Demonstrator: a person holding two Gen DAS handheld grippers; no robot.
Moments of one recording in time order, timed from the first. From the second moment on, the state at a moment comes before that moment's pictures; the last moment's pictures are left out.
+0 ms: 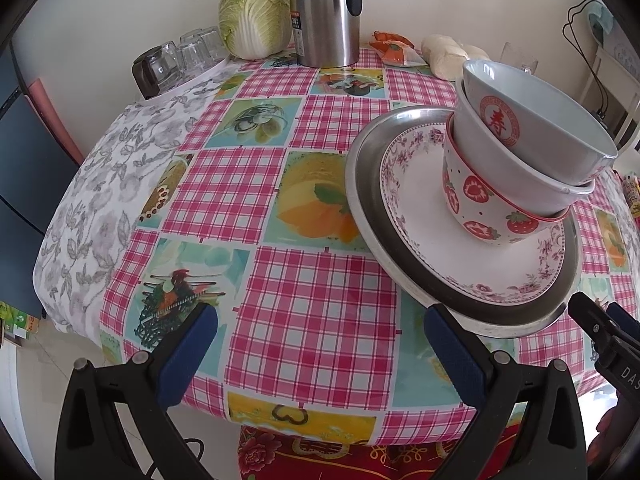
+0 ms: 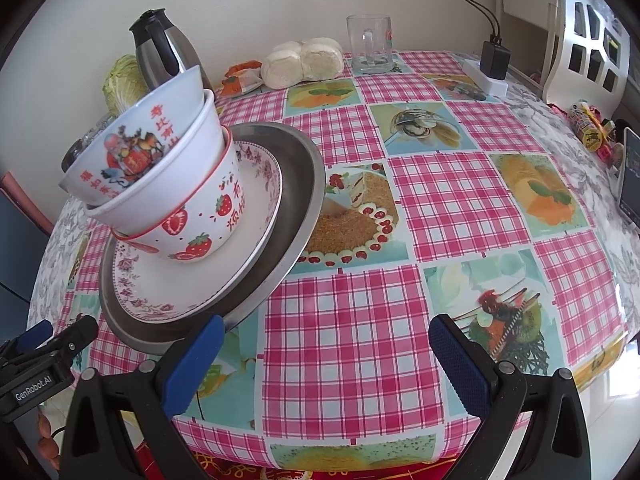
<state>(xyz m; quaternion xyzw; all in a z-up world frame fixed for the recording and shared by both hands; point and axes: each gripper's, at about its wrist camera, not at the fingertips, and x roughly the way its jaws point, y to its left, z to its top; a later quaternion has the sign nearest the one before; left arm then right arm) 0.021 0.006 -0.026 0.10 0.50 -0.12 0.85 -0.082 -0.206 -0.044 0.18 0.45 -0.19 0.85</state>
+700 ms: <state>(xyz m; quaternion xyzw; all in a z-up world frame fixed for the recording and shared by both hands) 0.024 0.008 -0.029 0.10 0.51 -0.11 0.85 -0.083 -0.208 -0.045 0.18 0.45 -0.19 0.85</state>
